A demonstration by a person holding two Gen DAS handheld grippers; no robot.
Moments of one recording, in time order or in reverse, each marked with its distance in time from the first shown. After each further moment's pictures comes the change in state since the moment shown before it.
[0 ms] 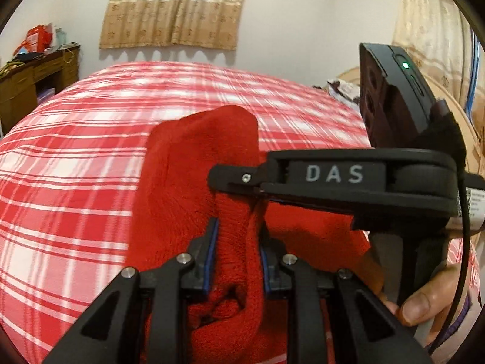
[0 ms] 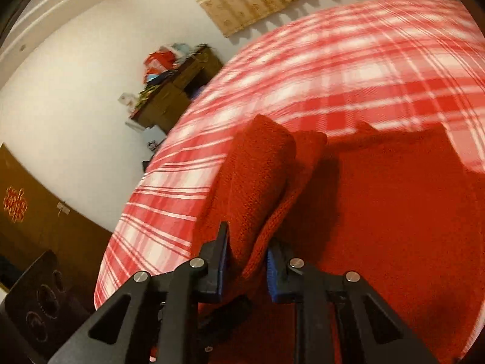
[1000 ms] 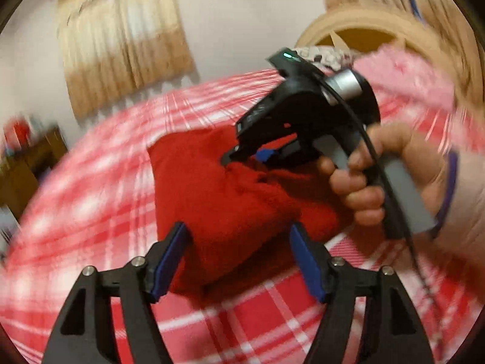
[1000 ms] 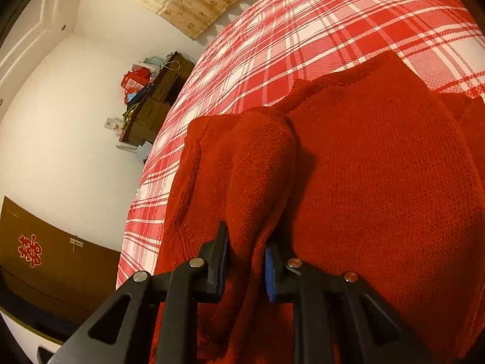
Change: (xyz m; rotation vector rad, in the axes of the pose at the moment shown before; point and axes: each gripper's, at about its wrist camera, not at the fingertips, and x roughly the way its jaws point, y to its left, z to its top) left arm -0.046 -0.028 -0.058 0.464 -0.078 0.128; right arm 0.006 -0.052 -0.011 0.208 0.033 0.043
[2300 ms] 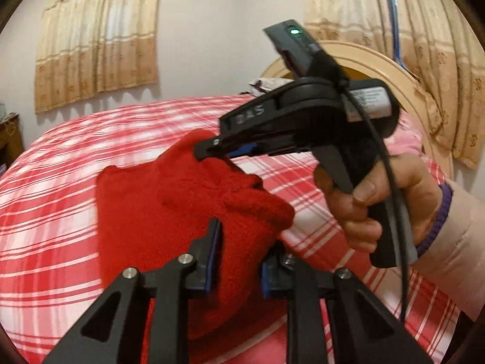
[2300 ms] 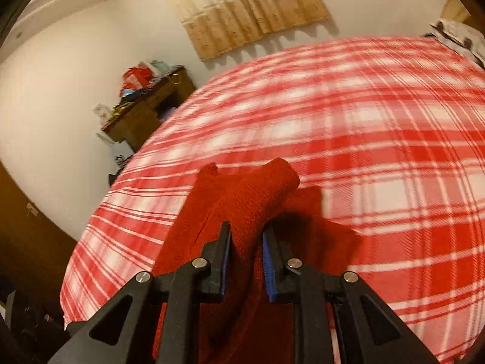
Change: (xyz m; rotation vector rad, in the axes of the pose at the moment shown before) left arm 0.023 -0.035 0.062 -0.149 -0.097 -0.314; right arm -0.120 -0.003 0.044 -0.284 -0.161 -0.217
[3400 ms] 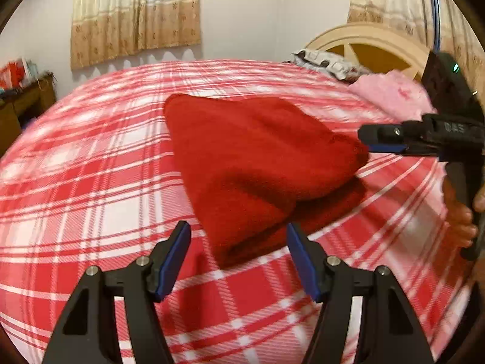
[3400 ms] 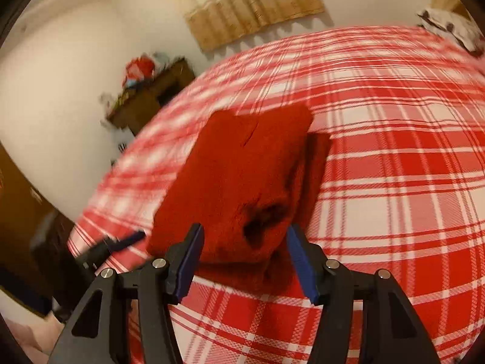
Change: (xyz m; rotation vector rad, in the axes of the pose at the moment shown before) left arm -0.047 0.047 -0.061 -0.118 0.159 0.201; right arm -0.069 0.012 -0.107 -0.033 0.044 -0.003
